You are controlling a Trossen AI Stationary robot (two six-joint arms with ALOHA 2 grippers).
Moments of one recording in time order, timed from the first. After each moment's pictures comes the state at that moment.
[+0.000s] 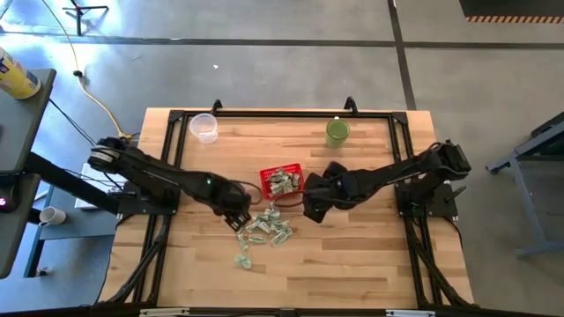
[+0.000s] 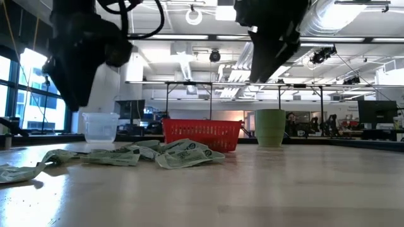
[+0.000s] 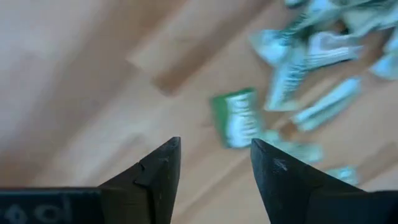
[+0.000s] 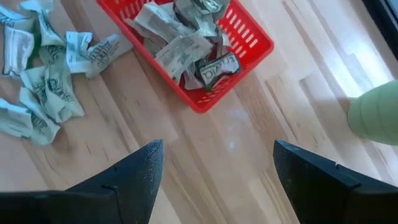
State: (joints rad) left arm -0.24 1.47 0.98 -0.89 -0.01 -1.07; right arm 0.21 1.67 1.33 -0.93 0.46 0.63
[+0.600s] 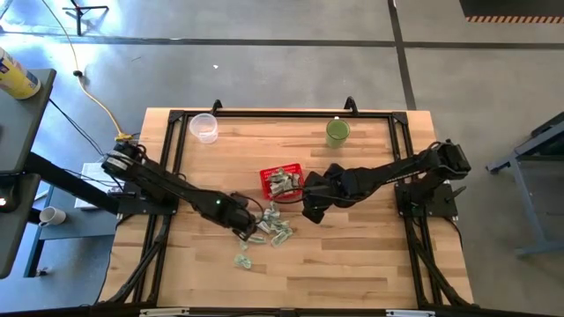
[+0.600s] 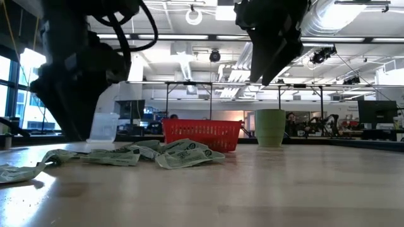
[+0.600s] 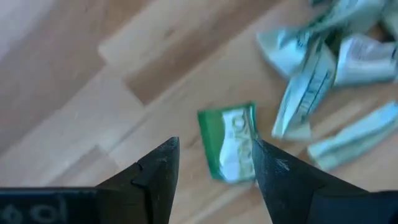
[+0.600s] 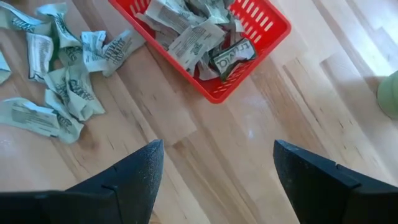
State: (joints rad) left arm -0.36 1.63 0.95 -0.75 -0.14 -1.26; right arm 0.20 1.67 1.33 -0.92 0.37 0.72
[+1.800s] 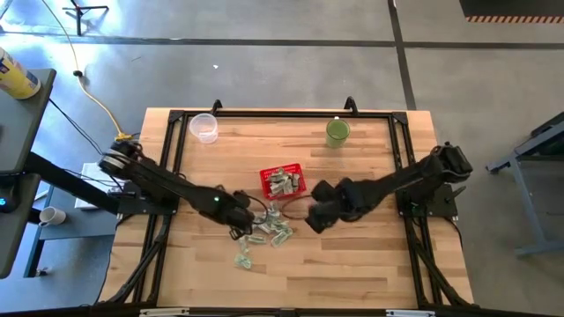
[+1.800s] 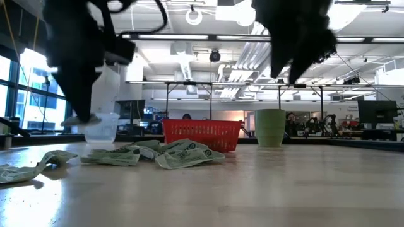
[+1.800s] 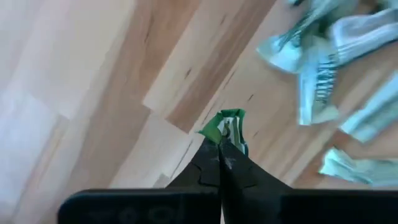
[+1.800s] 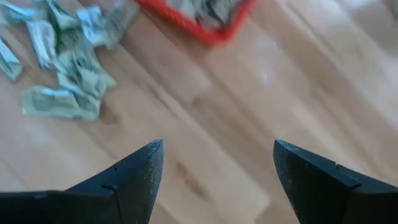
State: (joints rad) left arm -0.35 1.58 1.01 -0.89 -0.25 -0.89; right arm 0.32 1.67 1.33 -1.03 0.37 1.08
